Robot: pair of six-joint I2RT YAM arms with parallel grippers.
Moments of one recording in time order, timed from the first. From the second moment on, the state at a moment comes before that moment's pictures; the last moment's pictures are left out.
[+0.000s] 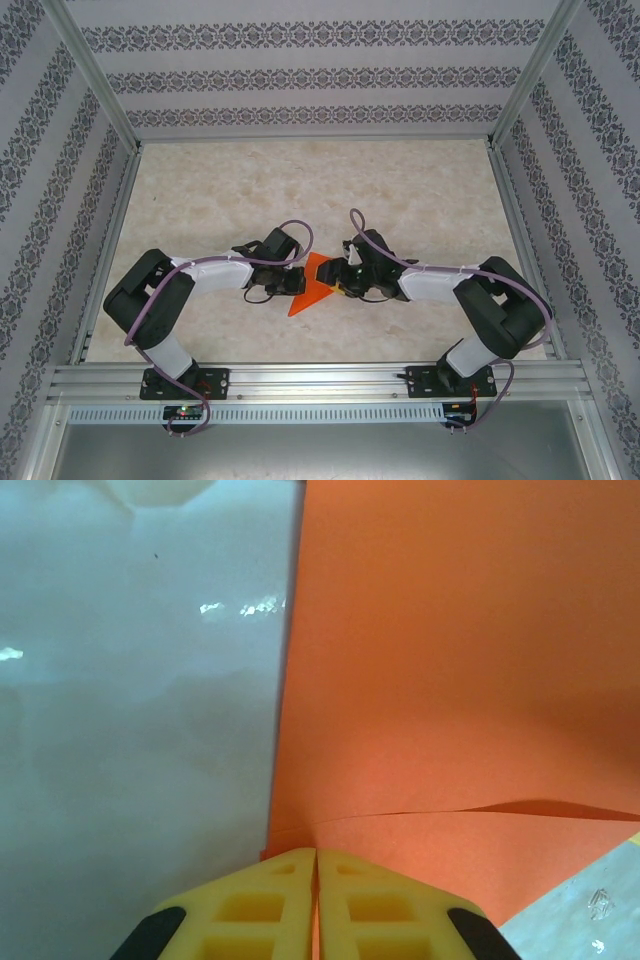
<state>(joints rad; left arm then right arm) -0.68 1.67 0.82 -0.28 0.30 -0.65 0.66 1.56 0.61 0.16 -0.50 0.97</state>
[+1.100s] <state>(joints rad) -1.01 1.55 0.79 -0.40 -0.11 -0.50 0.66 1.68 0.70 0.17 -0.58 0.97</state>
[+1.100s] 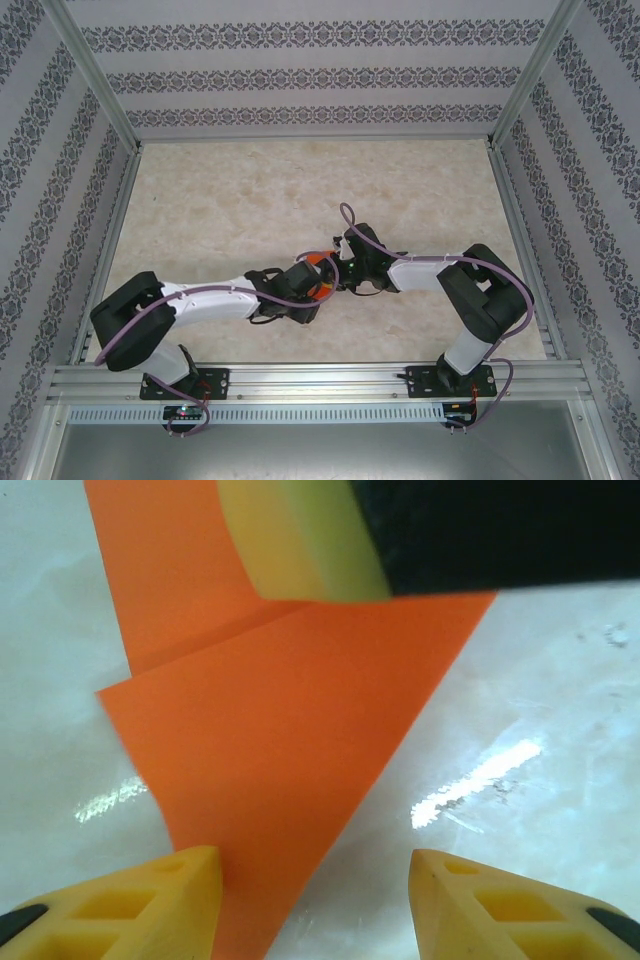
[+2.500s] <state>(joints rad) -1.10 1.58 0.79 -0.44 -0.37 -0.55 0.64 1.68 0.73 0.13 -0.58 0.97</state>
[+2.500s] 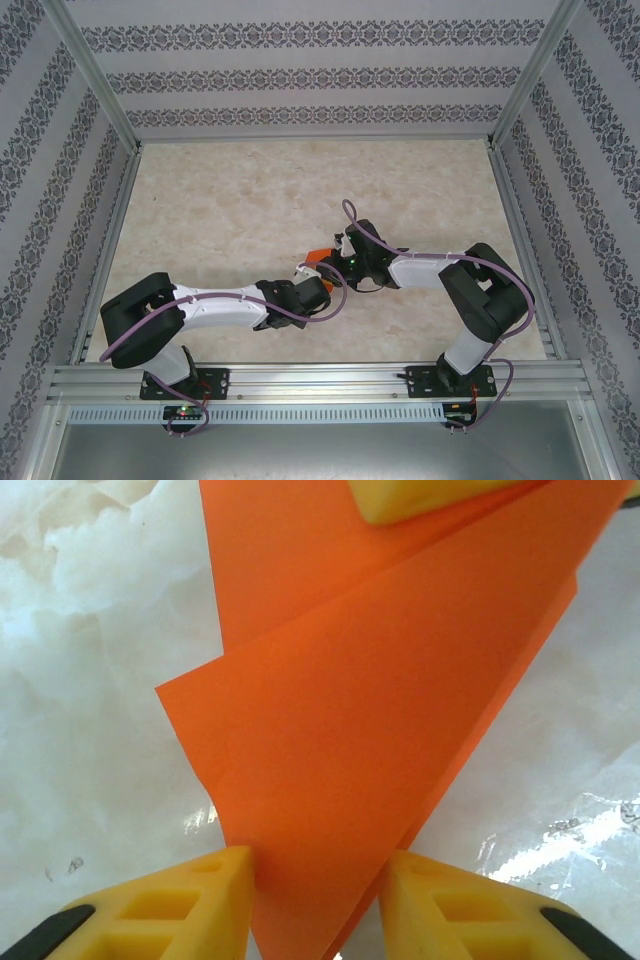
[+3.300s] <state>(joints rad) -1.09 1.57 0.75 -0.40 -0.35 -0.59 0.62 1.65 0.74 0.09 -0.58 0.96</state>
